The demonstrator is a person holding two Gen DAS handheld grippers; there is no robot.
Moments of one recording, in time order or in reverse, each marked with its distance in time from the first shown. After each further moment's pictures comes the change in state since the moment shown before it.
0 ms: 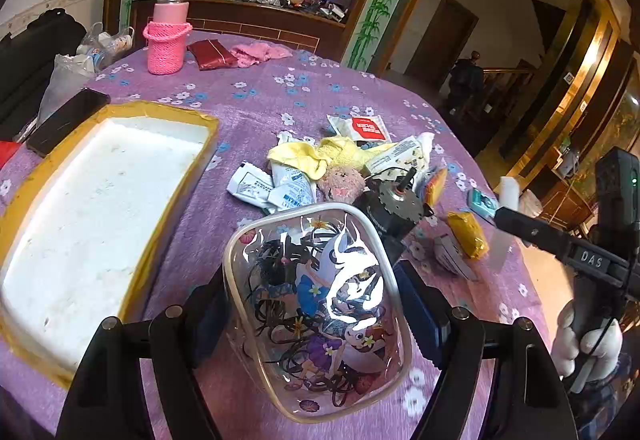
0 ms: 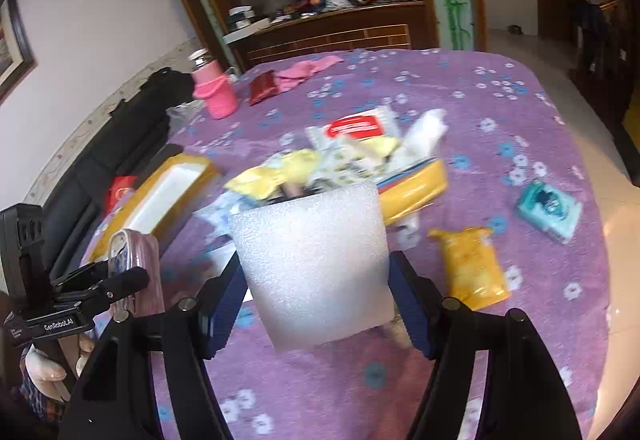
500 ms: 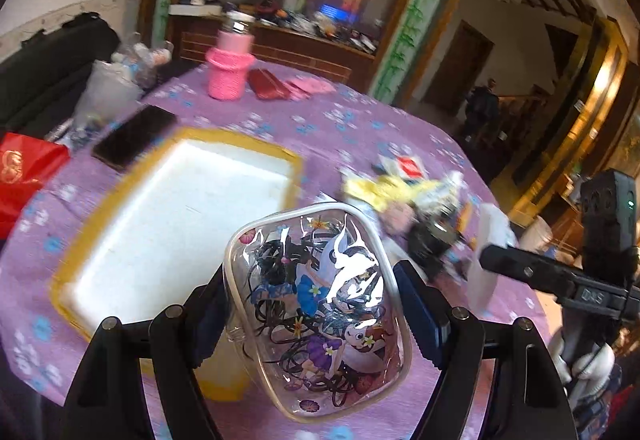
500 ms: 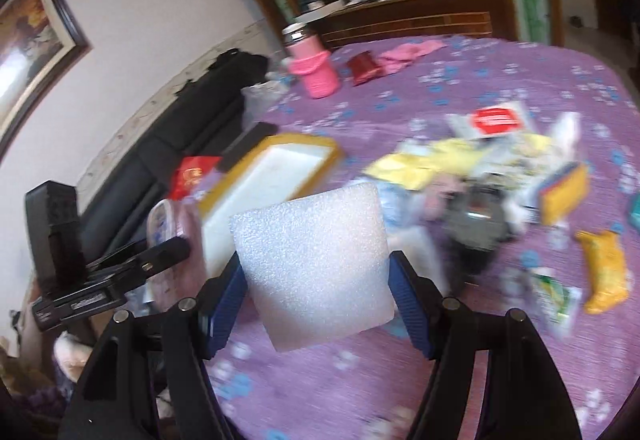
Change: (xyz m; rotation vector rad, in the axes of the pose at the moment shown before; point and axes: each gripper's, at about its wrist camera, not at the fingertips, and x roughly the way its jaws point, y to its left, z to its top) left arm -0.065 0.070 0.008 -0.048 -0.086 0.051; right arm 0.034 0.113 0.009 -0.045 0.069 0.259
